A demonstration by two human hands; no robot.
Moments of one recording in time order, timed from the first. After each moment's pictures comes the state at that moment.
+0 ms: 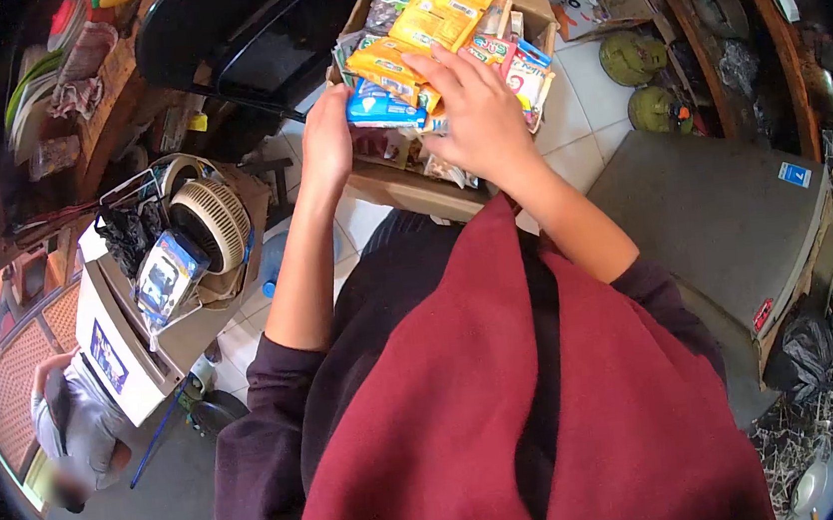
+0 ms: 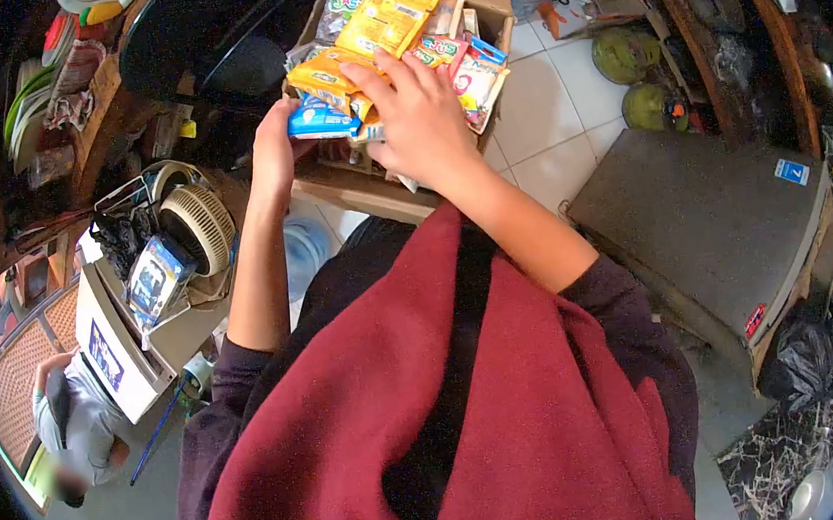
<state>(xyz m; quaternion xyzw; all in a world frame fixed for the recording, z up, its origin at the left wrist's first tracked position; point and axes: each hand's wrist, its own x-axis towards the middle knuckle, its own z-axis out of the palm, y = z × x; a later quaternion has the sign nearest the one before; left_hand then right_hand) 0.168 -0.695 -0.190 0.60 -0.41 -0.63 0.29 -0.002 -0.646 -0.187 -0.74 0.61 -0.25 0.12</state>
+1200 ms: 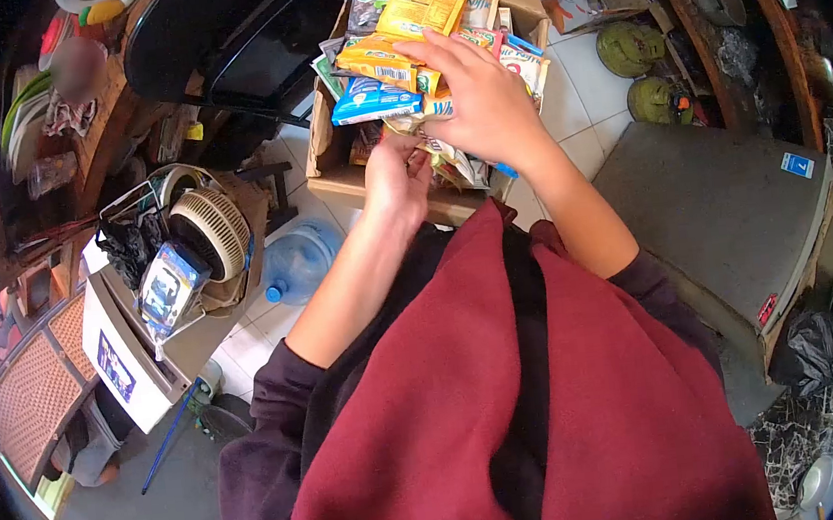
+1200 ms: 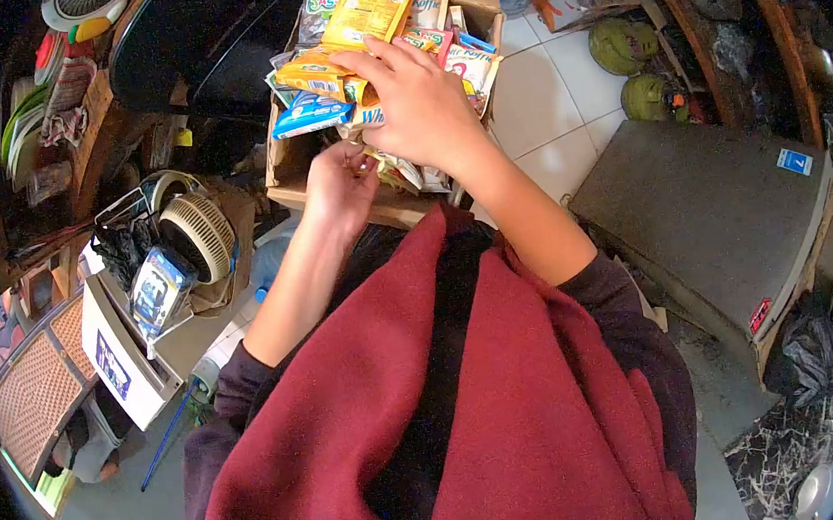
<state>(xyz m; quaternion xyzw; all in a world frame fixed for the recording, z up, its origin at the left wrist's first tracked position) 0.107 -0.644 -0.199 0.57 -0.08 -0.73 0.36 -0.022 -0.664 -0.180 -0.72 0.61 -0.27 0.19</state>
